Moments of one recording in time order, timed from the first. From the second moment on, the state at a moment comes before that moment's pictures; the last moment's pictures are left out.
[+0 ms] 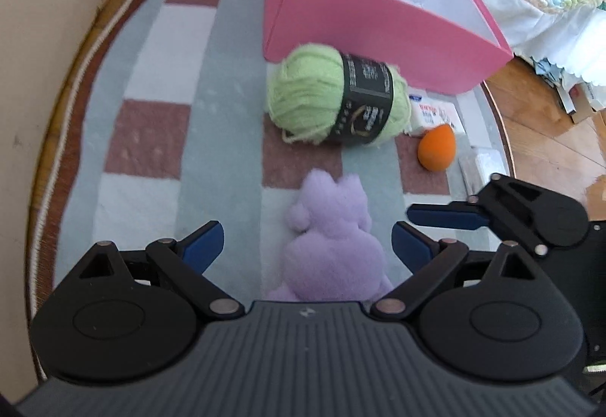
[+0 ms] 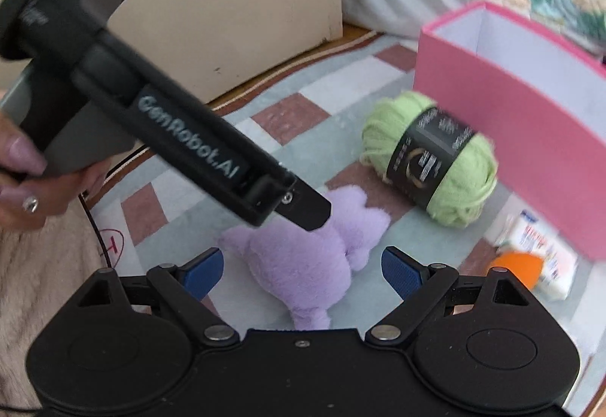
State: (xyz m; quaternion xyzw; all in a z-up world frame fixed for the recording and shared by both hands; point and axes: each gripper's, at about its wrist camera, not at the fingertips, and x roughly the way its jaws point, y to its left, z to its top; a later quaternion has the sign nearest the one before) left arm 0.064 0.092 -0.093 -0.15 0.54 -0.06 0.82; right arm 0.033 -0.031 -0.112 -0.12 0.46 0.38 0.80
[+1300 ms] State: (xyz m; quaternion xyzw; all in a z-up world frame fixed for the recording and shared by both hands) left arm 0.050 0.085 -0.112 -0.25 0.55 -0.04 0.79; right arm 0.038 -0.033 -0.135 -0.08 0.50 0.33 0.80
